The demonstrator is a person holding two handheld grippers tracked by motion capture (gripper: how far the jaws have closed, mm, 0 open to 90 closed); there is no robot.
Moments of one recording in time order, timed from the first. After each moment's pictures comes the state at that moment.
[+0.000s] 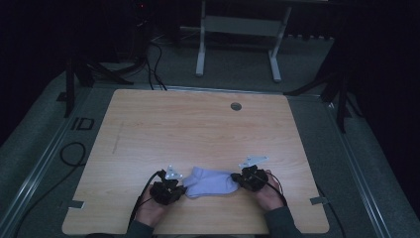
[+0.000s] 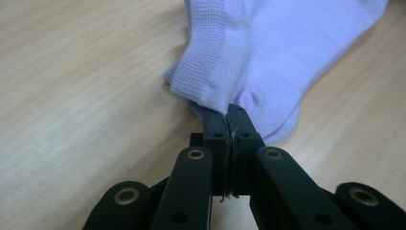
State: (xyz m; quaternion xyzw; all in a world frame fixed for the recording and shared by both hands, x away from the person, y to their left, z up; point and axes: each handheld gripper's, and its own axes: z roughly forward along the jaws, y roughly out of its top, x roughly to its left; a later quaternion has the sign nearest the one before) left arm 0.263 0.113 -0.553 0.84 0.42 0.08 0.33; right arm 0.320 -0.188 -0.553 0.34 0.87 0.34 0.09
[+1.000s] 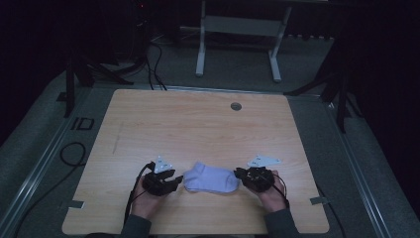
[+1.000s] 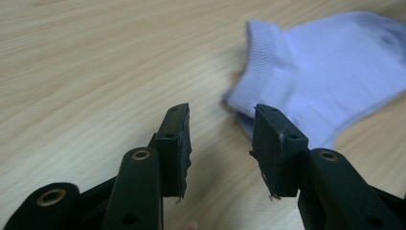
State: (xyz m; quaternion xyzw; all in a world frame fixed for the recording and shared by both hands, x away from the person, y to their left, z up) left arm 0.278 0.139 -0.545 0.80 0.45 0.15 0.37; right arm 0.306 -0.201 -0.533 0.36 0.83 0.40 0.13
